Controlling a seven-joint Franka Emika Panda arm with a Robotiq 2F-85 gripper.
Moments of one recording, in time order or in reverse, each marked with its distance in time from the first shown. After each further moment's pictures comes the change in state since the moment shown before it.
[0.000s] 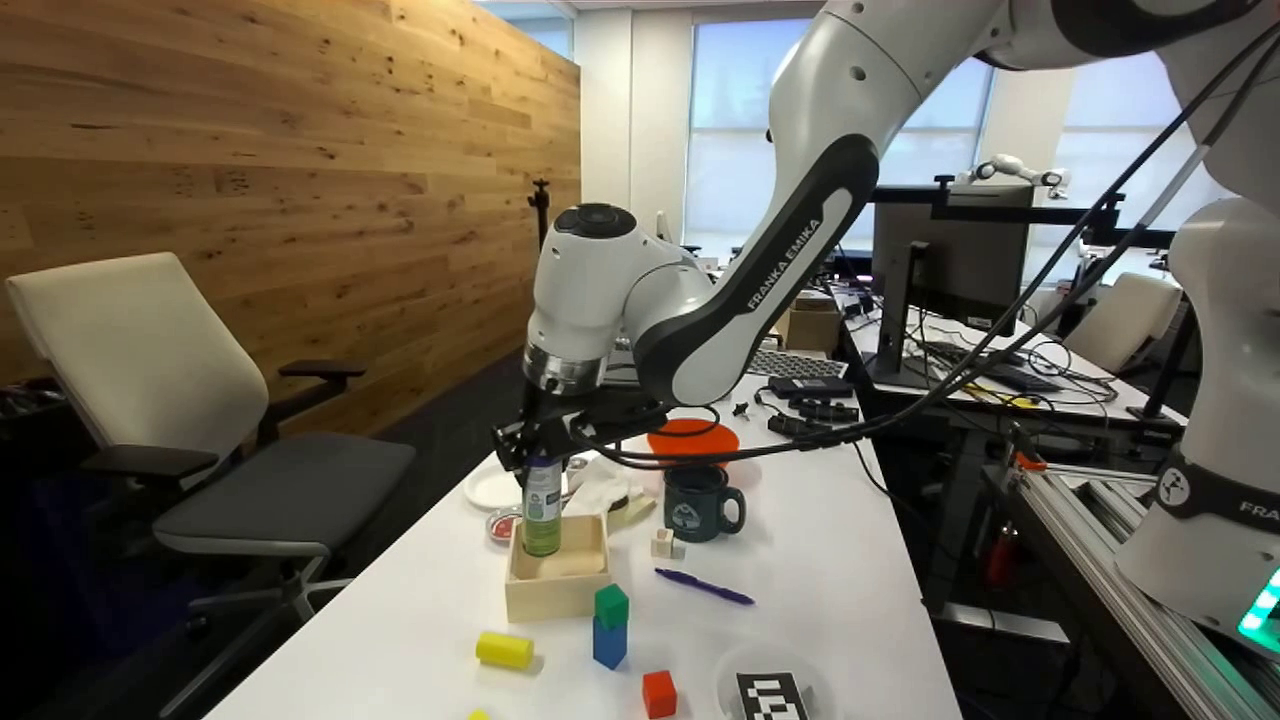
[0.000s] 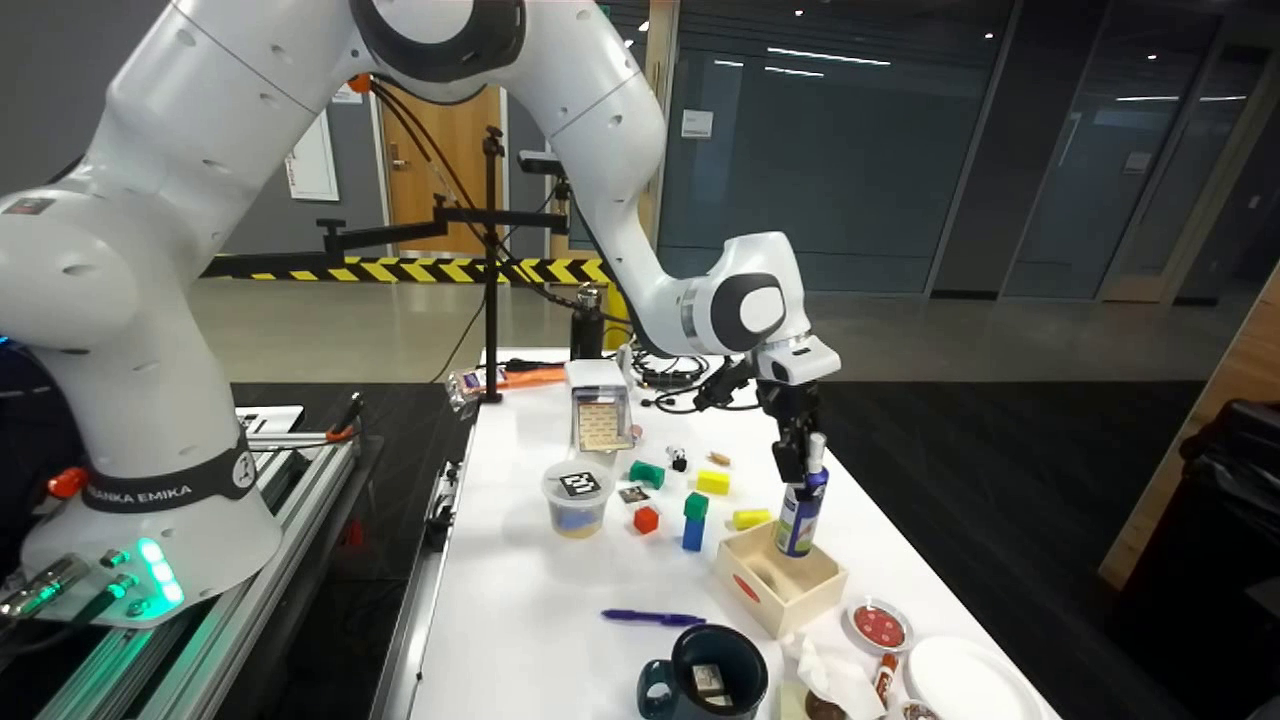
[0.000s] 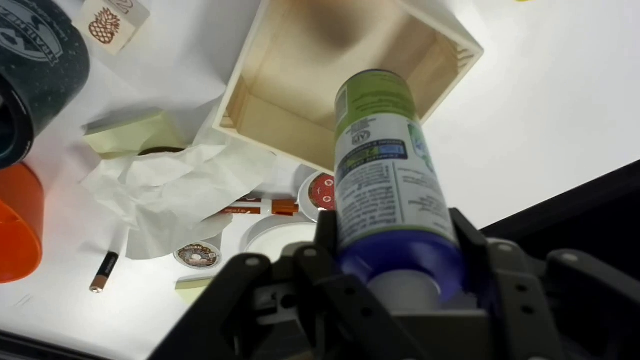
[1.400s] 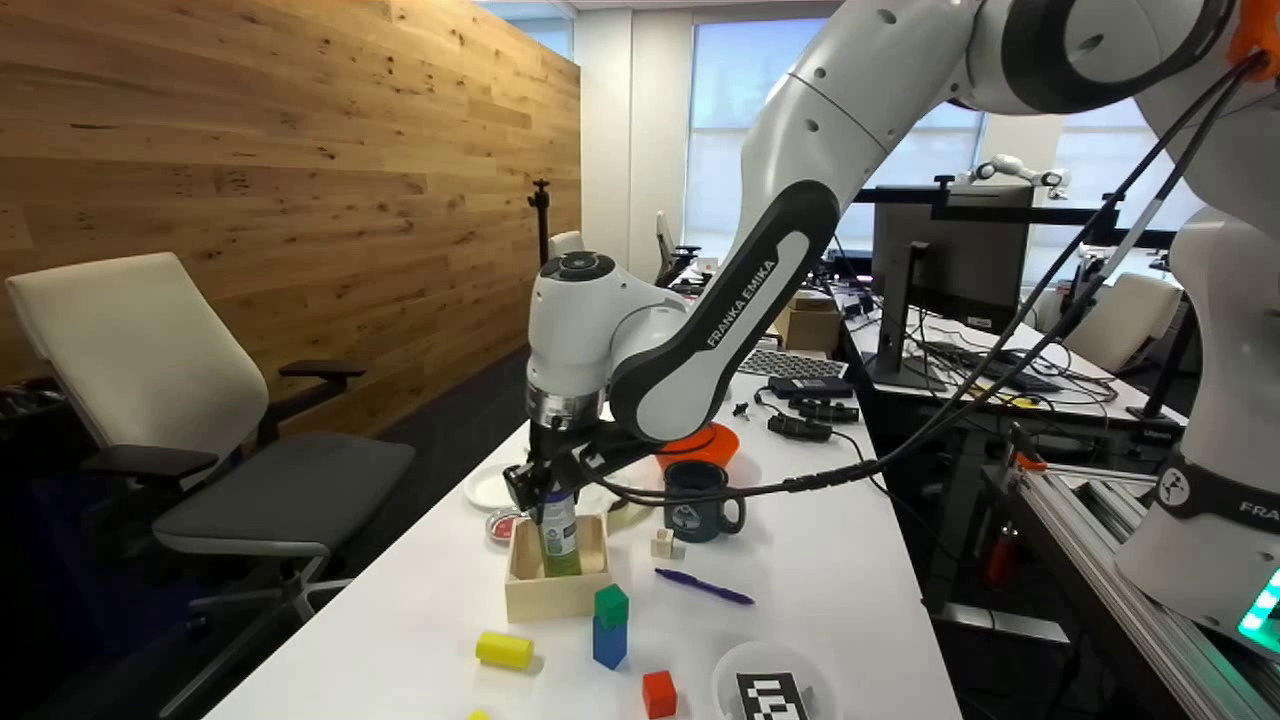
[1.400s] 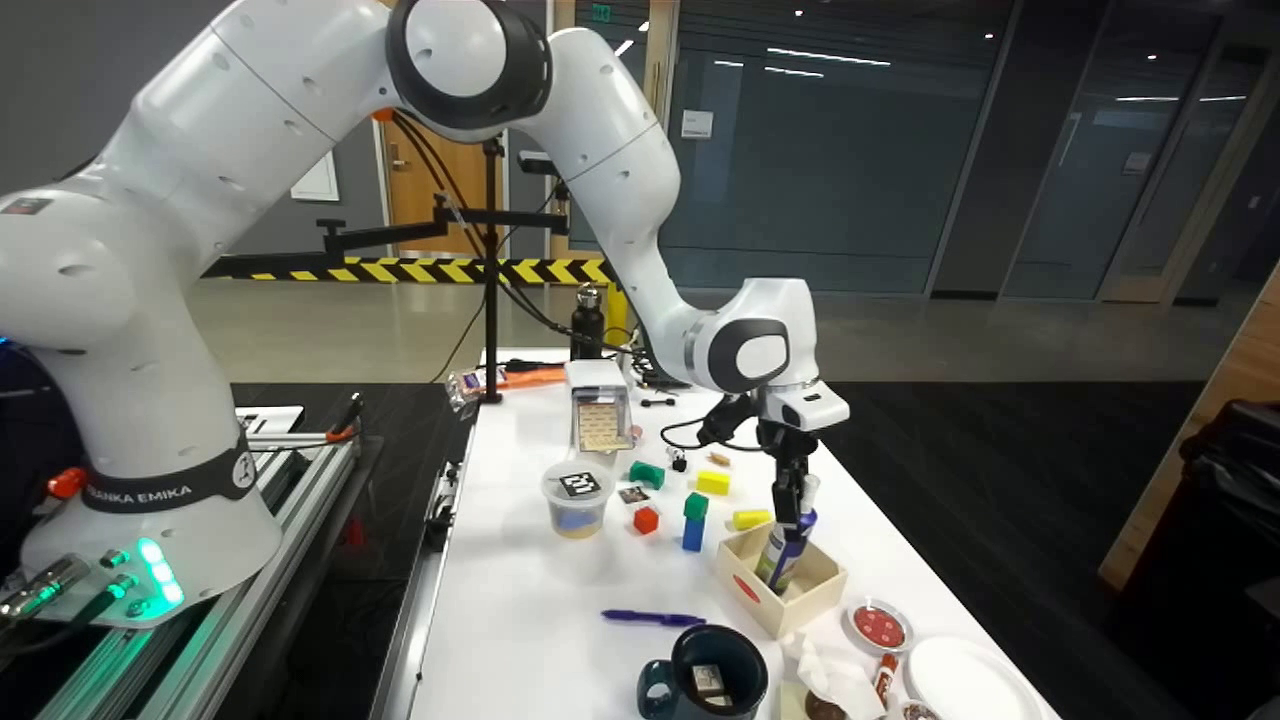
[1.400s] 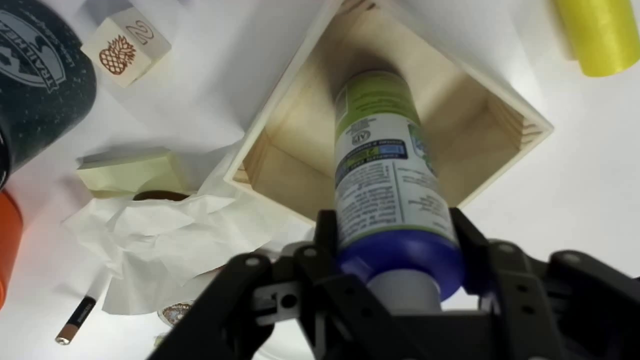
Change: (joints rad) arm -0.015 0.119 0.001 0.076 0.204 -0.043 -0.276
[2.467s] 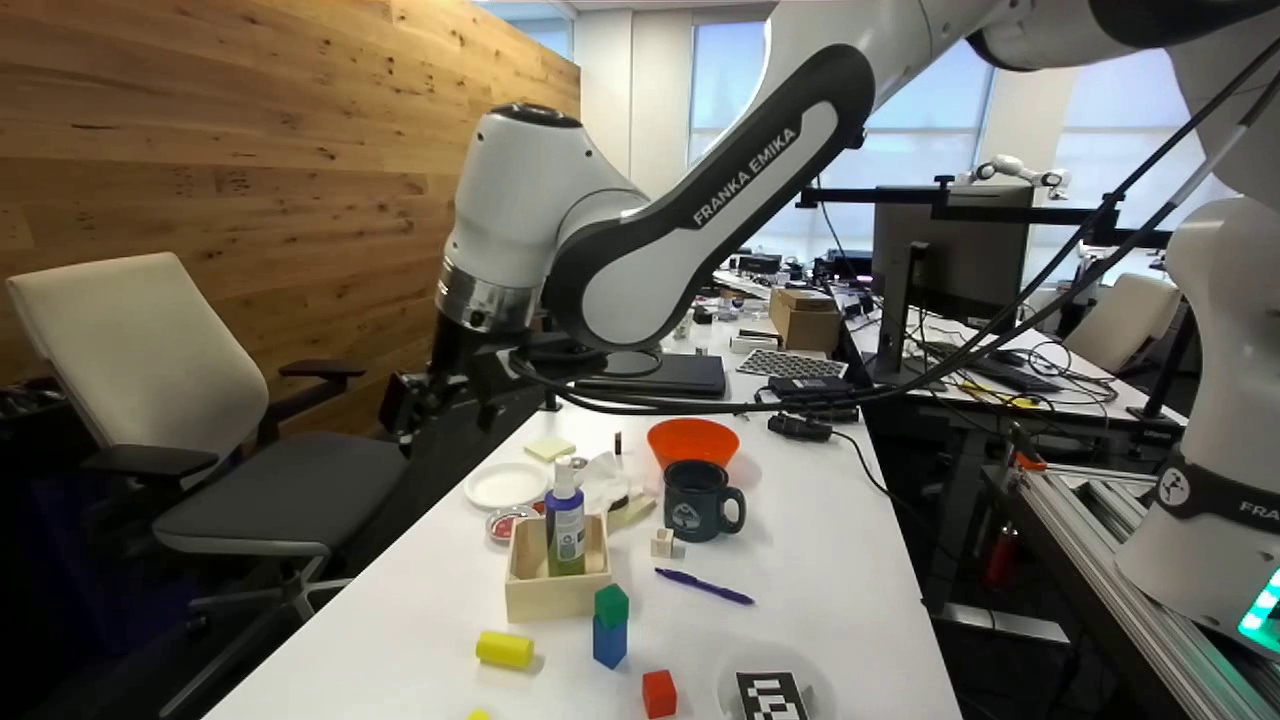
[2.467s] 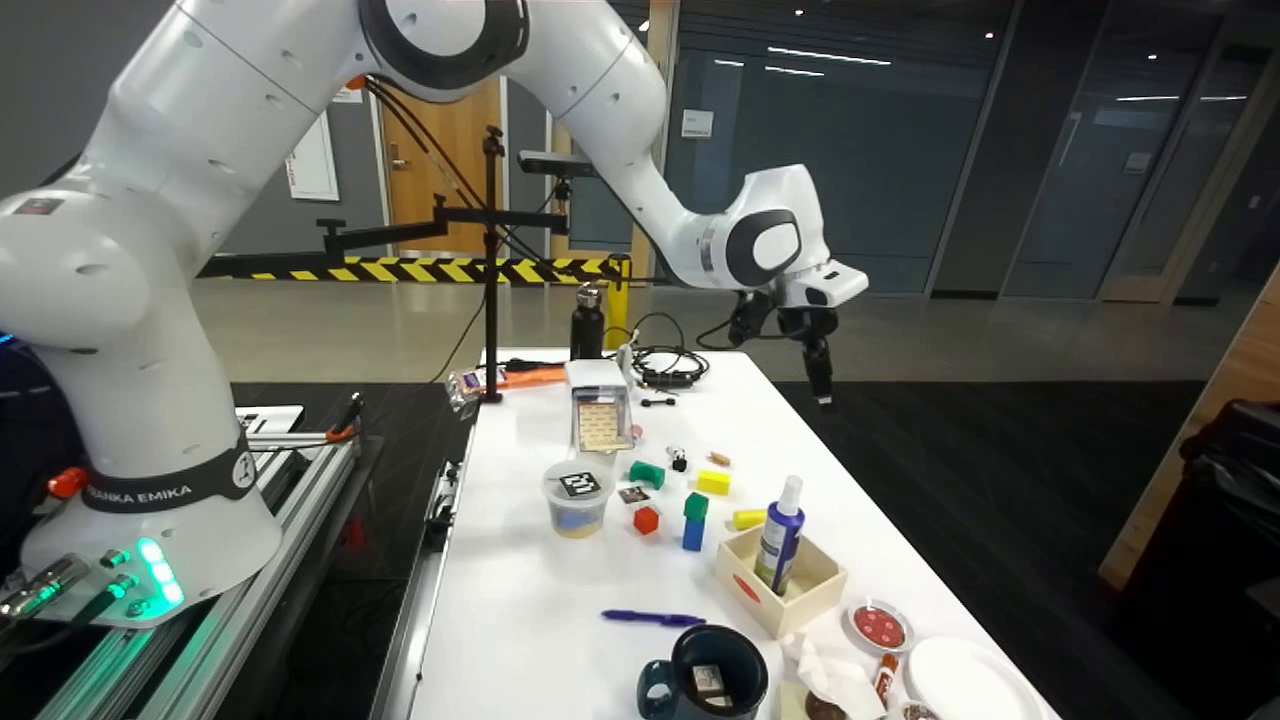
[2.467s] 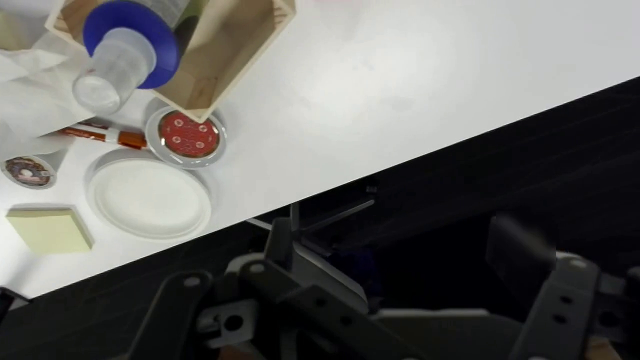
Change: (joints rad) arm 0.063 -0.119 0.061 0.129 0.021 -0.042 -0.103
